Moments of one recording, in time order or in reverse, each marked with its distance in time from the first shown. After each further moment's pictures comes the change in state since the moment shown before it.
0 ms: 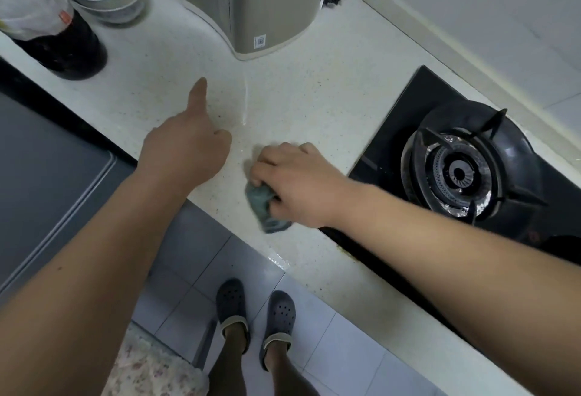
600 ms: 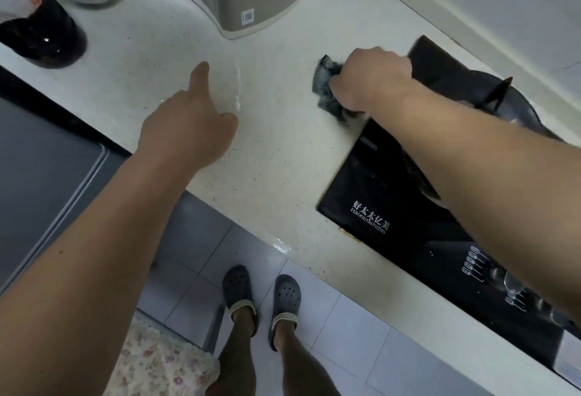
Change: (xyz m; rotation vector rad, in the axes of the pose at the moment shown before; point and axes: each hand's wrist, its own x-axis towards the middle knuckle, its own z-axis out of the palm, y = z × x) left_hand -0.001 0.017 0.002 0.067 -0.056 0.002; right_hand 0.026 0.107 -0.067 -0.181 0.042 0.946
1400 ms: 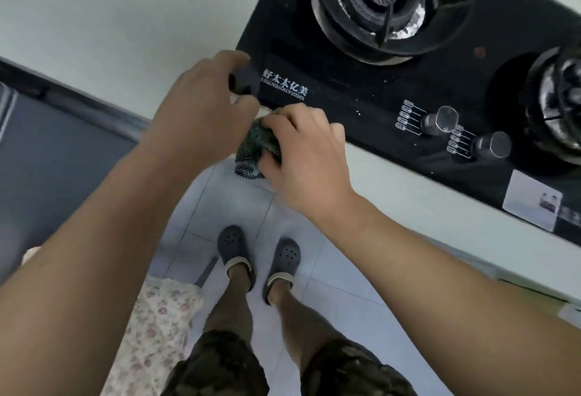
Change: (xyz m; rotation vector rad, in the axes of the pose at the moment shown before) left_hand -0.160 0.068 0.123 -0.044 -0.045 0.393; right_hand -0.286 0.060 0.178 0.522 0.336 -0.232
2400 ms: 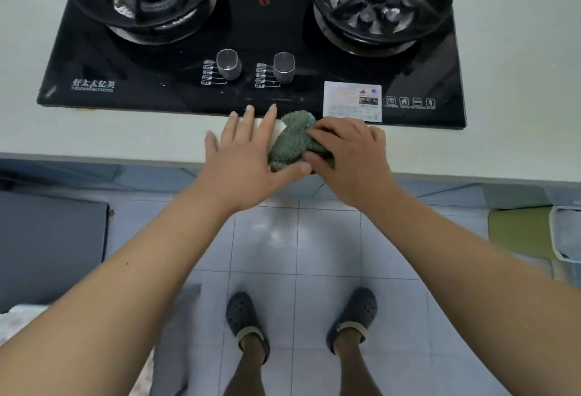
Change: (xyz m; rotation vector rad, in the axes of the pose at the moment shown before) left_hand -0.127 0.182 0.225 0.460 -0.365 0.289; right_hand -0.240 0.256 -0.075 -0.043 0.224 0.267
